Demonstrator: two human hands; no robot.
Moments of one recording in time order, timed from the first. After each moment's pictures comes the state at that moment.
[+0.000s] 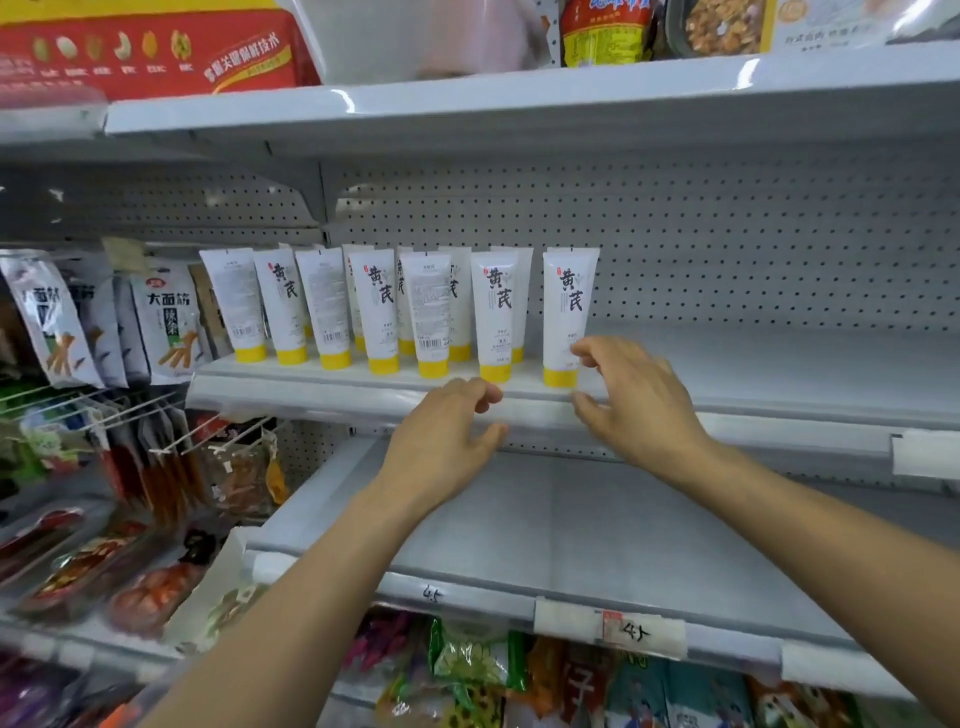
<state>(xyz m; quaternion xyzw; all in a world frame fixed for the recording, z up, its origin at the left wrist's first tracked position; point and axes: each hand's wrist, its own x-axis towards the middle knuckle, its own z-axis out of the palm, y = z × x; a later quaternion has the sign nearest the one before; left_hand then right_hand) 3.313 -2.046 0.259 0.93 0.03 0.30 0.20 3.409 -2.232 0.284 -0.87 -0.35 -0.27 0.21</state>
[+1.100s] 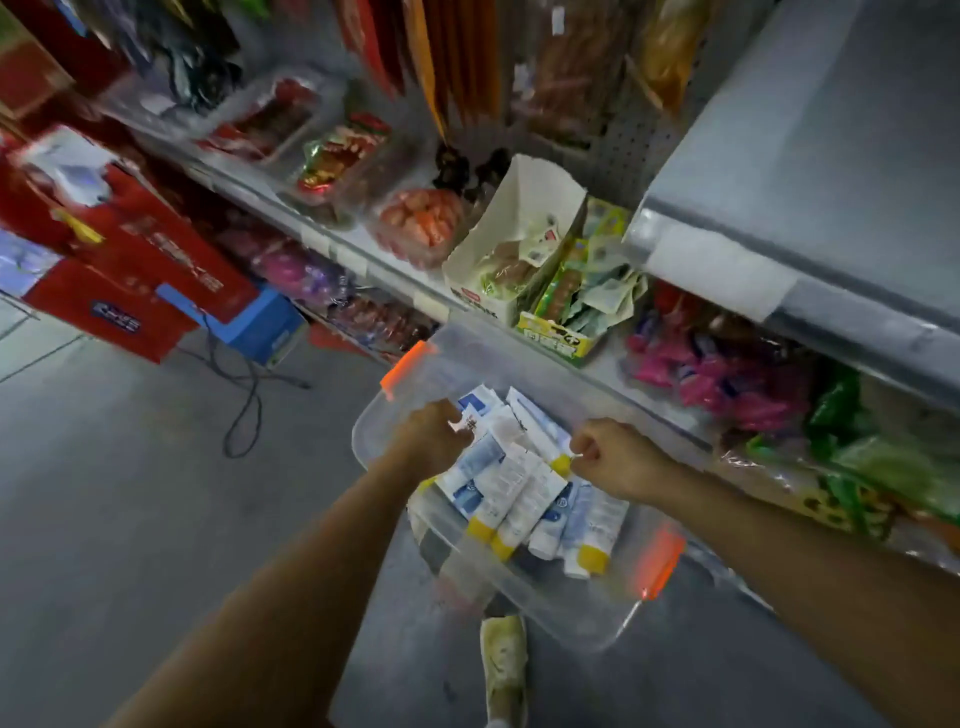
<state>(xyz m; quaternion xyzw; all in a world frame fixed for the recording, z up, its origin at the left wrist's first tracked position) 3.108 -1.663 -0.170 0.78 0.49 -0.16 0.35 3.273 -1.827 -0.169 -0.82 -0.38 0.41 0.09</state>
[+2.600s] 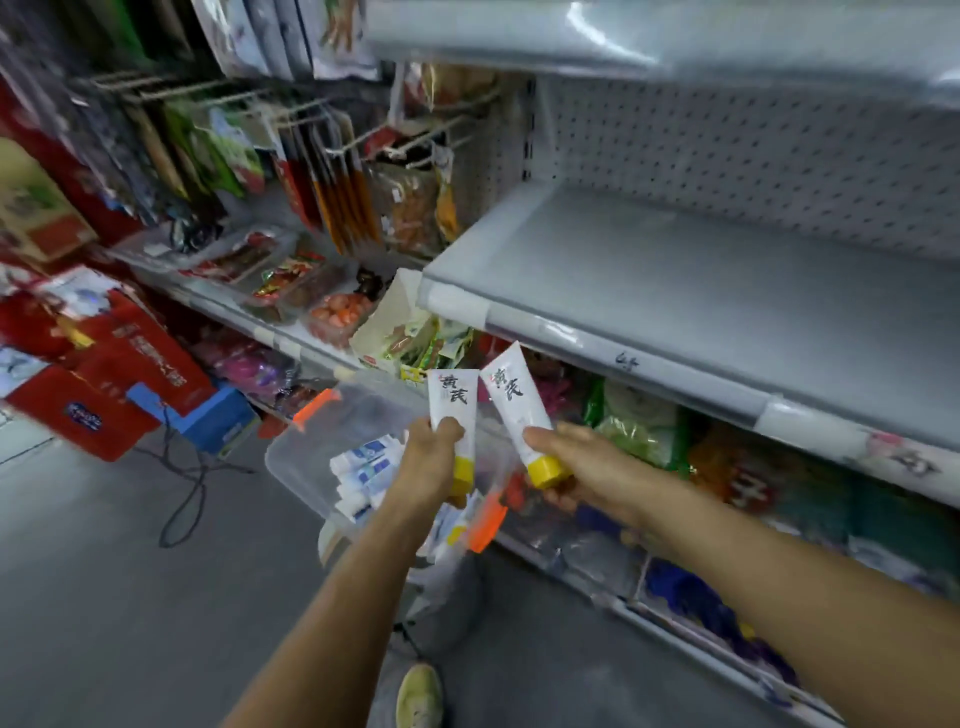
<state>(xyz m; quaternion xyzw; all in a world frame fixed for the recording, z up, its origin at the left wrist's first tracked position) 3.152 -1.939 -0.013 0.61 0.48 0.16 0.61 3.281 -2.056 -0.018 -0.68 -0.20 0.49 0.49</state>
